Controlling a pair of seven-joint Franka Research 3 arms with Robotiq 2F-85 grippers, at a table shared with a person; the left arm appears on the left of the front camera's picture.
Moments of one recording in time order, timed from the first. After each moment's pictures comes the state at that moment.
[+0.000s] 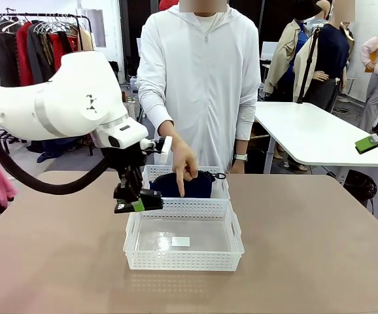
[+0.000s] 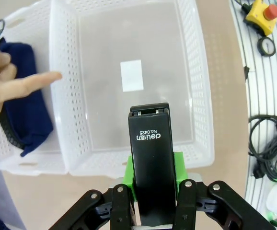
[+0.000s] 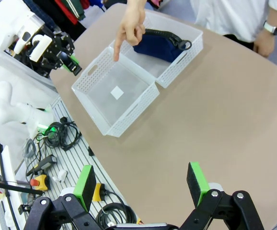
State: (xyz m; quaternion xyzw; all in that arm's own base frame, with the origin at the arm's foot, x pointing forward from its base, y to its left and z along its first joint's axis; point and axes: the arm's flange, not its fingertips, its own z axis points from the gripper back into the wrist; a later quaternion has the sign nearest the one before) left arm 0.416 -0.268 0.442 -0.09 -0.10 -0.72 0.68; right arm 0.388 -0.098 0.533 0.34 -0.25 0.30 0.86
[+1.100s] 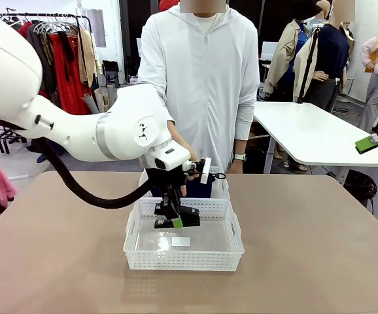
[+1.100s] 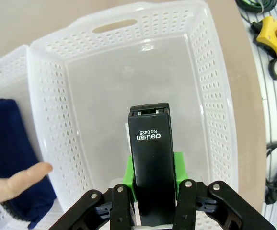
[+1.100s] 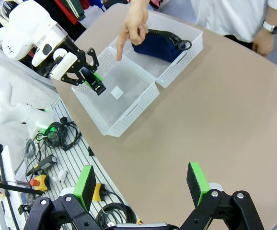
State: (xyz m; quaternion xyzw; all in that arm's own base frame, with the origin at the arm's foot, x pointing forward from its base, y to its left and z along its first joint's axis) left arm 0.438 -0.353 0.388 -0.12 -0.09 -0.74 0.65; right arm 0.388 -0.098 0.533 0.34 -0.25 0.30 0.86
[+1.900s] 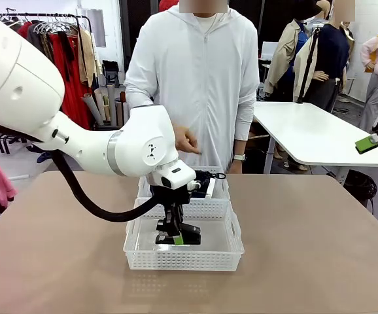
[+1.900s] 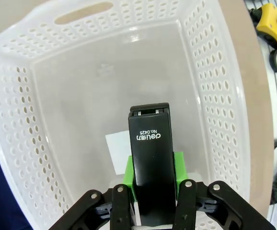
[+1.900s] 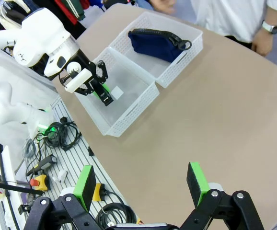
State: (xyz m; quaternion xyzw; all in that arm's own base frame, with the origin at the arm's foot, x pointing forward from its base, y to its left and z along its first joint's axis) left arm 0.438 -0.363 0.338 -0.12 -0.05 -0.75 0.65; right arm 0.388 -0.098 0.533 0.34 -0.25 0.30 0.86
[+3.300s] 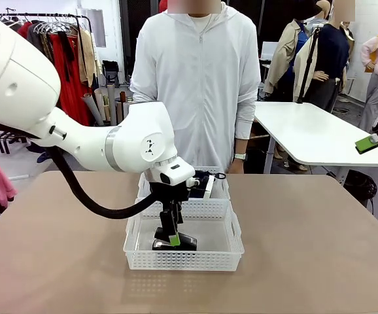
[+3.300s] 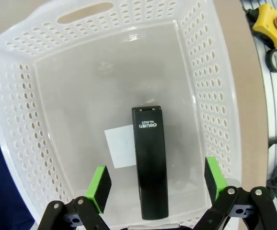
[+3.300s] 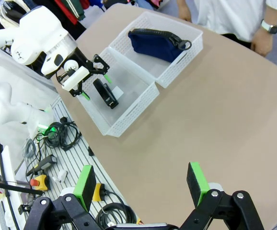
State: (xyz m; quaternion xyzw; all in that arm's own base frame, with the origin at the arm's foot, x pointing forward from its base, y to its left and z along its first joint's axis) left arm 0.434 -0.362 0.355 -0.12 -0.05 -0.75 0.65; right arm 0.388 -0.098 0.533 0.34 -0.25 0.30 0.86
